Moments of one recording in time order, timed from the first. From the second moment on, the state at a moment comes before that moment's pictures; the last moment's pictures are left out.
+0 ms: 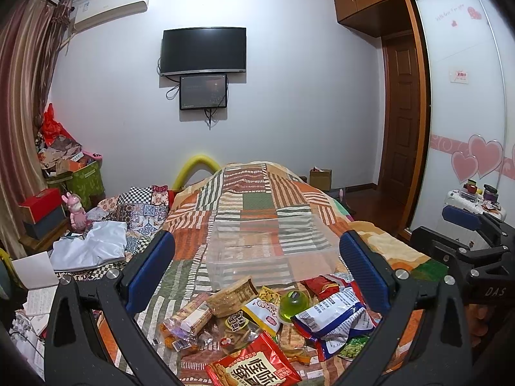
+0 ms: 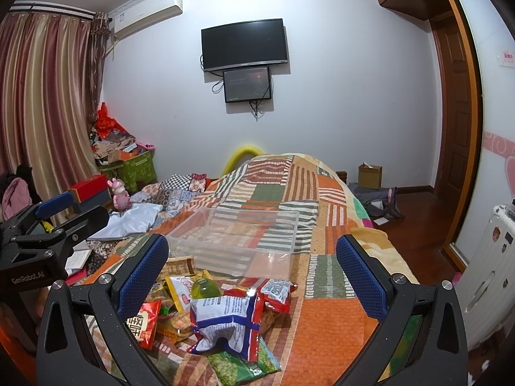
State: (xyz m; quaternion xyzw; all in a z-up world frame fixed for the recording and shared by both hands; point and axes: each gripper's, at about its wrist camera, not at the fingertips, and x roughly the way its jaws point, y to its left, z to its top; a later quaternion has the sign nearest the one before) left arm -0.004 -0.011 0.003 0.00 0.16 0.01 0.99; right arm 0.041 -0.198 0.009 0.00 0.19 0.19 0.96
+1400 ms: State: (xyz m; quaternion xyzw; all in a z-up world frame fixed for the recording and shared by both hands) left arm -0.008 -0.015 0.000 0.01 0.15 0.00 0.99; right arm 0.039 -0.201 0.011 0.01 0.19 0.19 0.96
